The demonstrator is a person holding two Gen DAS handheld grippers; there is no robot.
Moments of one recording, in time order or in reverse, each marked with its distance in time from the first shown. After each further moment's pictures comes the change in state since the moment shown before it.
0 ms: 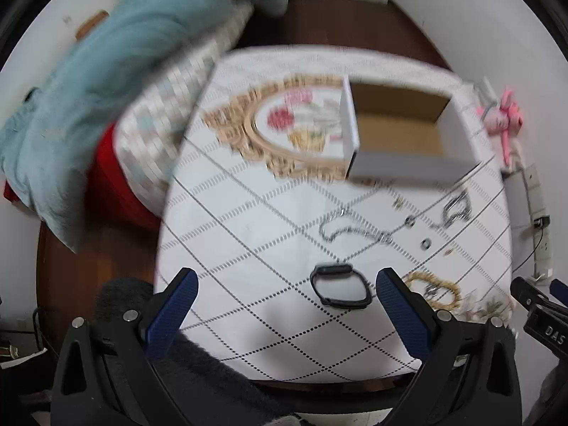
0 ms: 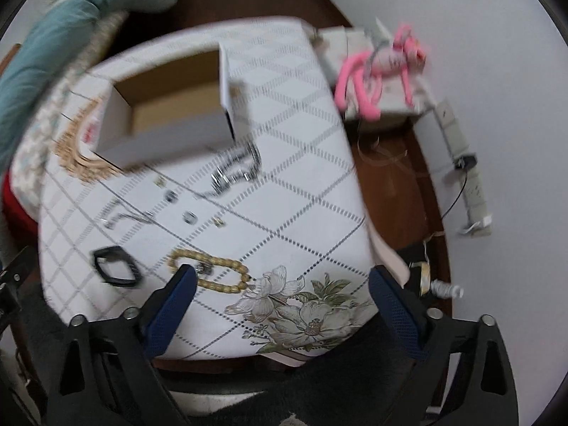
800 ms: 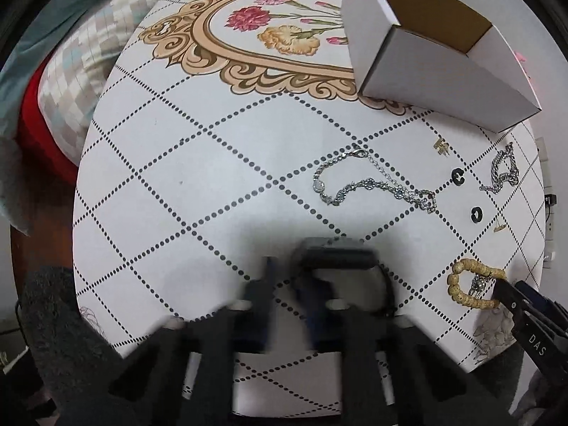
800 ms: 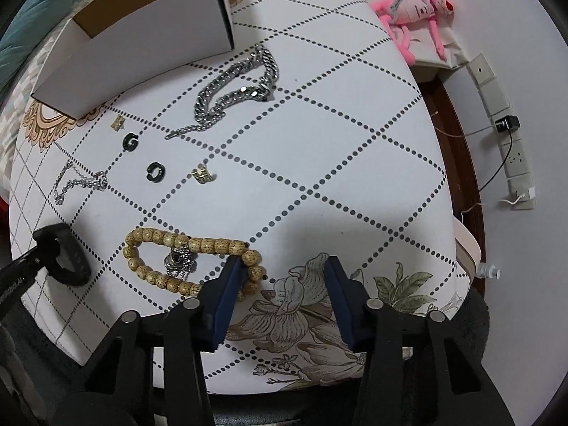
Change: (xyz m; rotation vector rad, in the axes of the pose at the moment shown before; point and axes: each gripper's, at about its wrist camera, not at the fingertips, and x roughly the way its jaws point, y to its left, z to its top) left arm 0.098 0.000 -0.024 0.011 0.171 -0.091; right arm 0.106 0.025 -0.025 0.011 0.102 0.054
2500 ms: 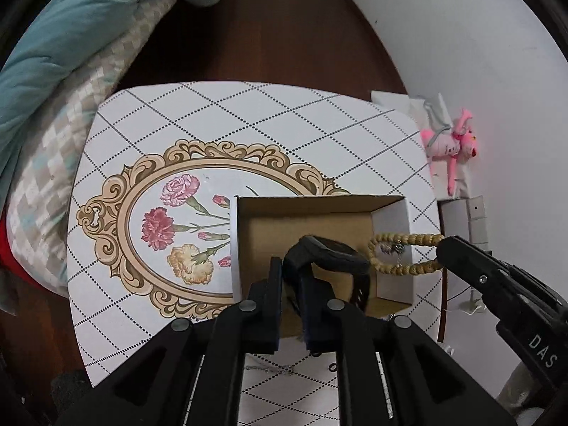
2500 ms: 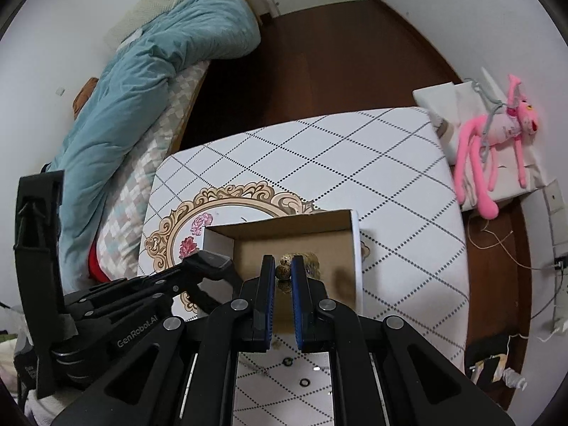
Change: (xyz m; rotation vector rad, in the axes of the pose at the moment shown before) left arm -0.092 -0.073 0.179 0.035 -0.088 -0.214; right arm -0.134 0.063 0.203 -0.123 -0.228 0.385
